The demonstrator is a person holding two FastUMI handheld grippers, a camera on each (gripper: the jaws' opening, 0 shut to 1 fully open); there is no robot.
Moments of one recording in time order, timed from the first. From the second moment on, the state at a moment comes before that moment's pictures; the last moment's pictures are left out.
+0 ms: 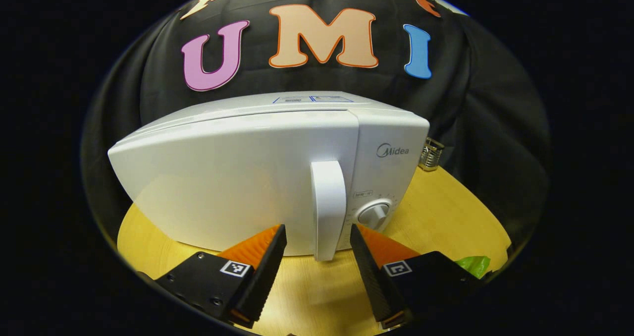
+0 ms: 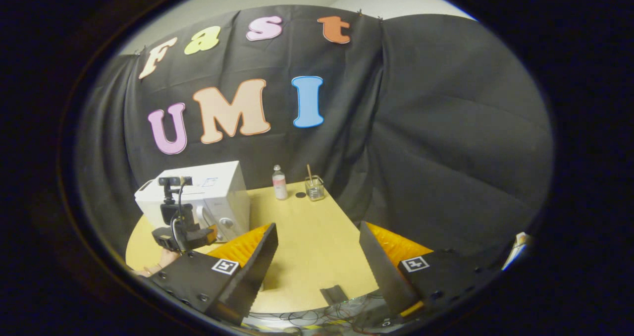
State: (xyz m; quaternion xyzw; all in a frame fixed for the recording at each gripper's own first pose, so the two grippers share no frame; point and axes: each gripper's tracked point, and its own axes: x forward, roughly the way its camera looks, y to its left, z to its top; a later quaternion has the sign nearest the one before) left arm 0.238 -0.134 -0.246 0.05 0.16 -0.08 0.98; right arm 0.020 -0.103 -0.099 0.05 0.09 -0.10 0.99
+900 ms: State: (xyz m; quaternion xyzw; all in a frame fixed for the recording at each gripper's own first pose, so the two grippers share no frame) left arm 0.238 -0.146 -0.250 0.04 0.17 -0.08 0.98; right arm -0.001 -0.130 -0.115 0.07 0.09 -0.14 0.98
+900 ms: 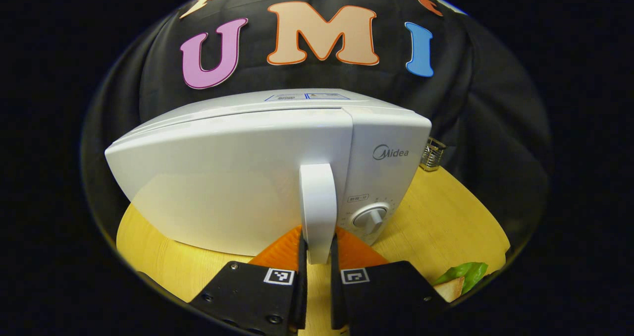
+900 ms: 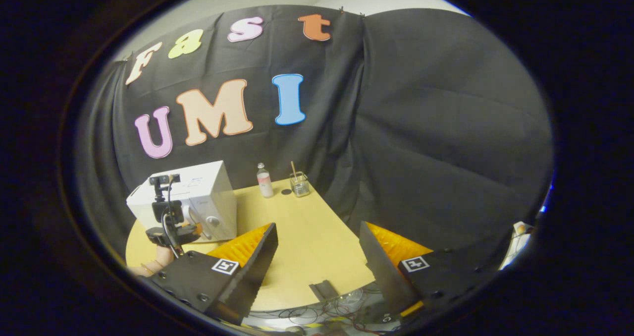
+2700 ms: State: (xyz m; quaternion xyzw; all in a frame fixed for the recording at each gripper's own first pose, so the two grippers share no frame) left arm 0.008 0.018 -0.254 -0.08 0.13 0.11 0.98; right arm 0.002 -0.094 -0.132 0.04 0.11 0.05 0.99
